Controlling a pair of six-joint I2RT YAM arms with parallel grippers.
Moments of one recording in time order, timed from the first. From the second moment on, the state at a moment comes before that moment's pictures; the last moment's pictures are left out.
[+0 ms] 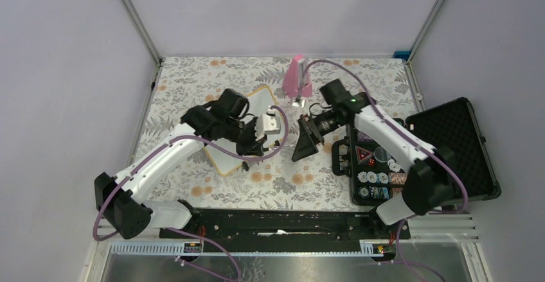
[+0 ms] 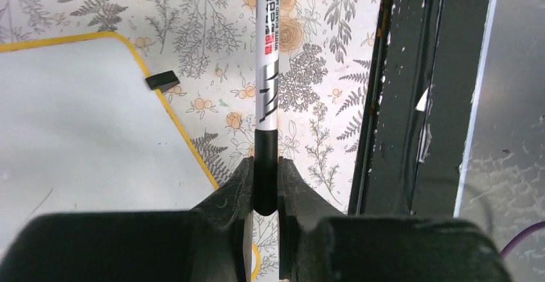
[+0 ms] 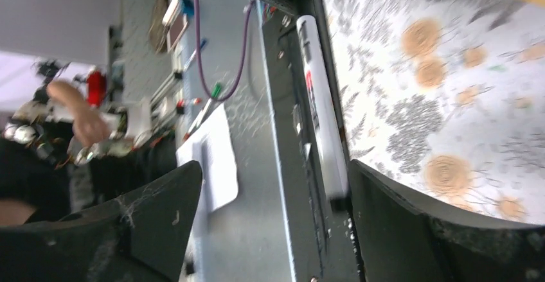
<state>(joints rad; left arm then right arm) -0.71 1.32 1.25 -0.96 0.57 0.62 0.54 1.57 1.27 -0.98 -1.15 -0.21</state>
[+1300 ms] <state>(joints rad) -0.56 1.20 1.10 -0.72 0.84 0.35 0.60 1.39 1.09 -0.36 -1.08 0.36</state>
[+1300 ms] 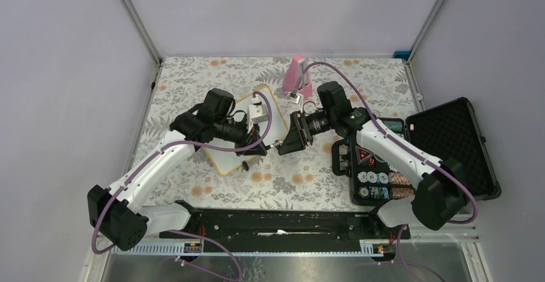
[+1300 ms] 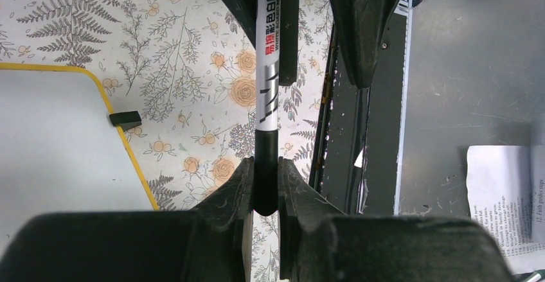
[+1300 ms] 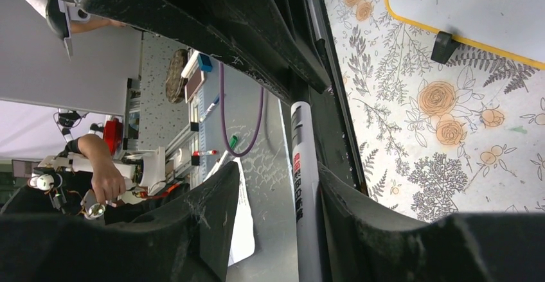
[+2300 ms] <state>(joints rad) -0.54 1.20 1.10 -0.74 0.85 0.29 0.60 1.44 1.10 -0.18 -1.02 0.56</state>
